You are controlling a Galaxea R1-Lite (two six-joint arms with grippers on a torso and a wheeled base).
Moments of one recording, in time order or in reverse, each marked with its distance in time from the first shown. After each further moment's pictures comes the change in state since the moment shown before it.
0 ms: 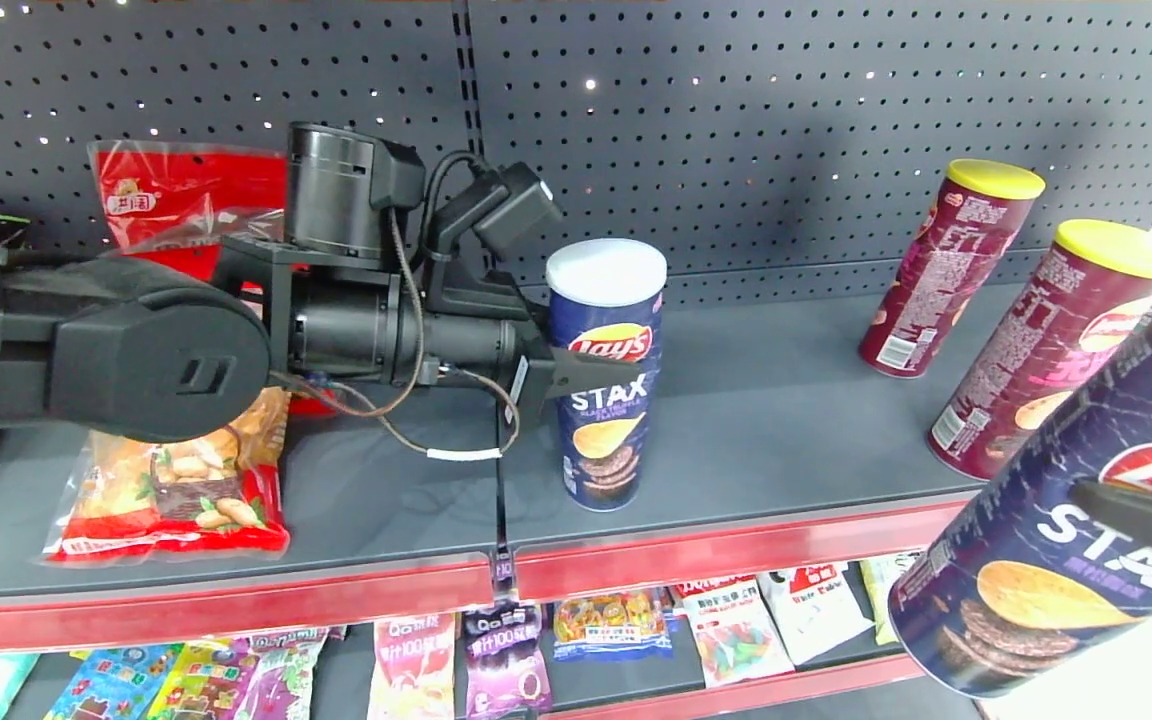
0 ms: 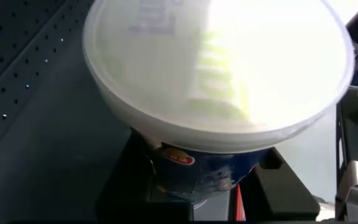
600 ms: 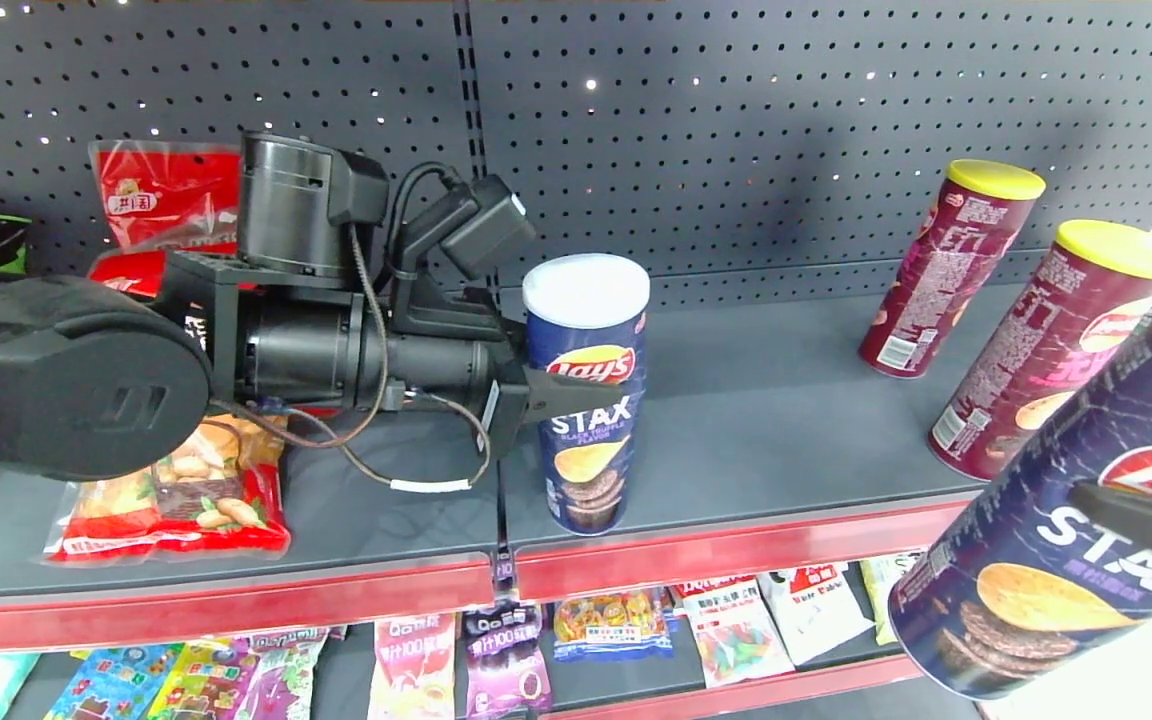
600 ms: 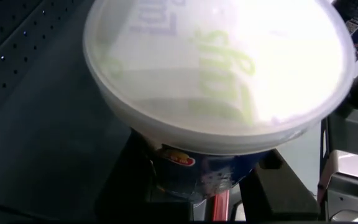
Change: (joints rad) left arm 0.000 -0.071 0.095 -0.001 0.000 -0.004; right arm 0.000 -0.002 0.004 0.000 0.000 0.000
